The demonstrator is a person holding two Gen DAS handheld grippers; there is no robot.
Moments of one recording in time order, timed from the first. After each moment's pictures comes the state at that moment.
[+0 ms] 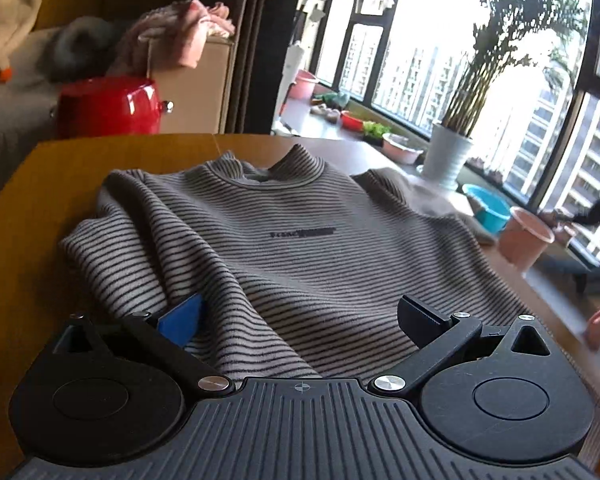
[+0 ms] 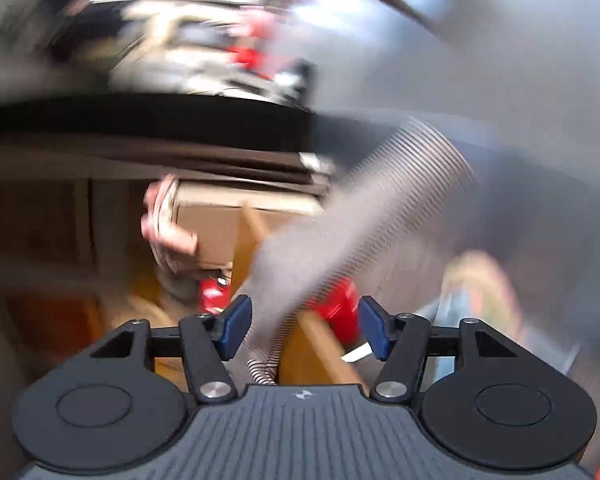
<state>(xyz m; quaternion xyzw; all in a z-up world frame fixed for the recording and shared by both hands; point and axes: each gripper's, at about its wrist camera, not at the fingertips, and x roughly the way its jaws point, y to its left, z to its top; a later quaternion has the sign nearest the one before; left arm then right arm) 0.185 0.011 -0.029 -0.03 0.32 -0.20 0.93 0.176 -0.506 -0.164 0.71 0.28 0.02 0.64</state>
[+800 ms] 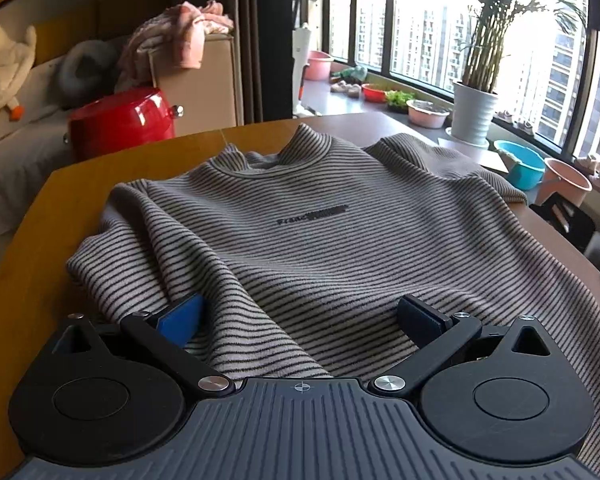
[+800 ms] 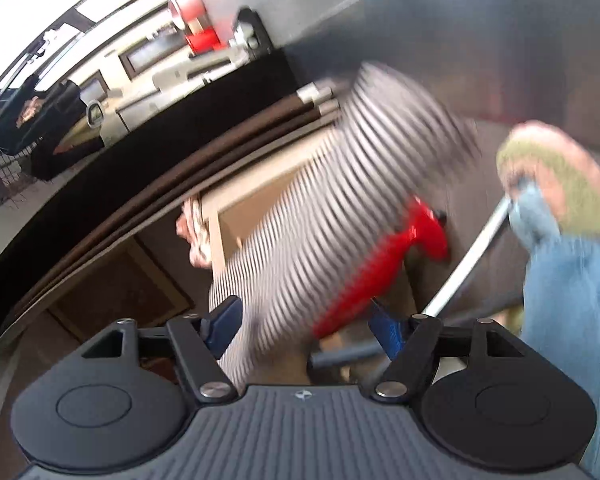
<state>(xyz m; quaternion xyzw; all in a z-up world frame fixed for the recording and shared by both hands) 0.185 -0.010 -0.032 0.06 0.33 -0.16 0.93 0.284 -0.484 -0.294 0.83 0.24 0.11 0.49</state>
